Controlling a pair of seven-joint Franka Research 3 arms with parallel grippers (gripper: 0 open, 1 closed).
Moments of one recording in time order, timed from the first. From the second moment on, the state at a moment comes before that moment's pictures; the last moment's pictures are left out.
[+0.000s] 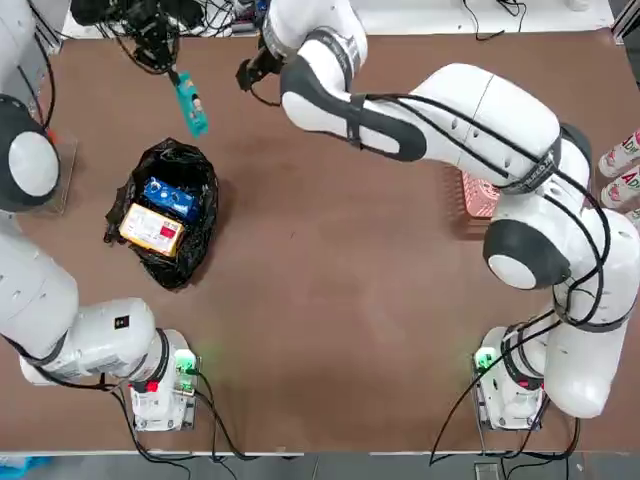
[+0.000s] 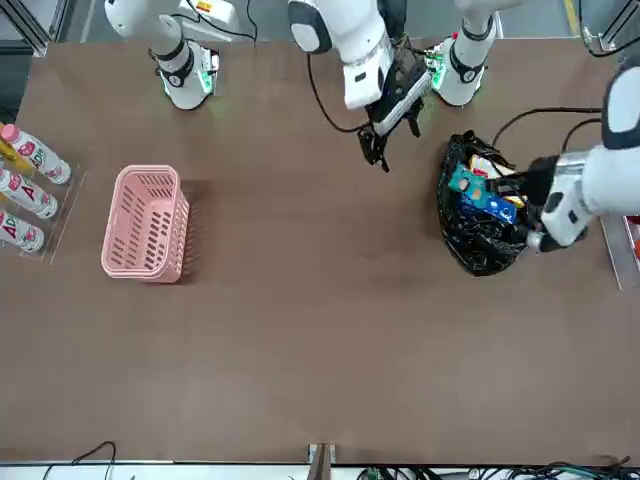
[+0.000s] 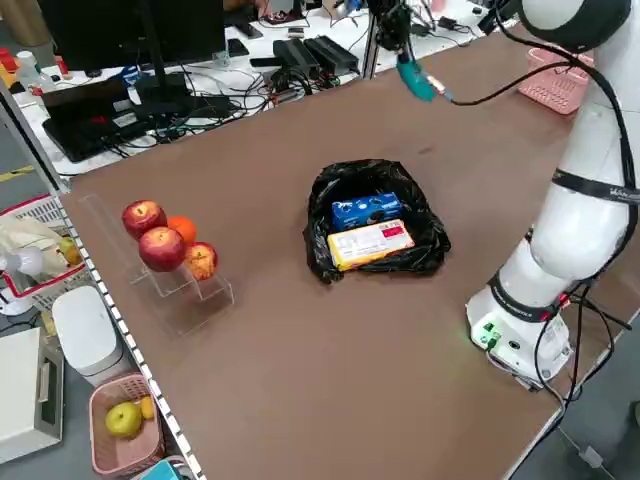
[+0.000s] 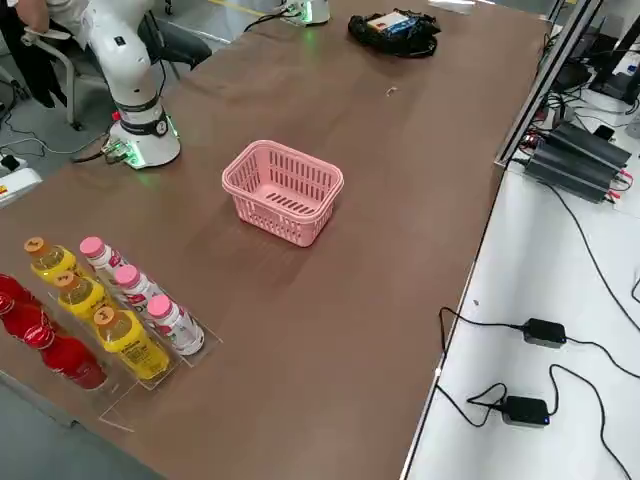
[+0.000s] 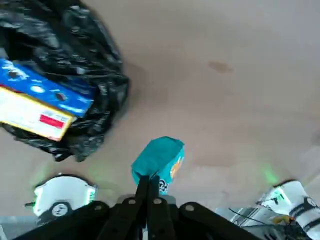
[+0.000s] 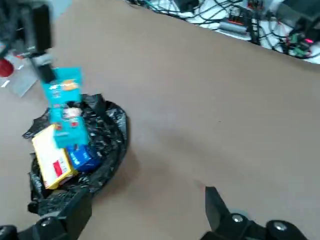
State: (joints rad) left arm 0.23 0.23 -0.28 -1.57 -0.28 1.36 -0.32; right arm 1.01 0.55 -0.11 -1.16 0.10 2.26 0.34
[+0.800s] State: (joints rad) left arm 0.44 0.24 -0.28 -1.95 -0.16 1.60 -0.30; right arm 0.68 0.31 -0.13 -1.41 0.10 1.93 0.26
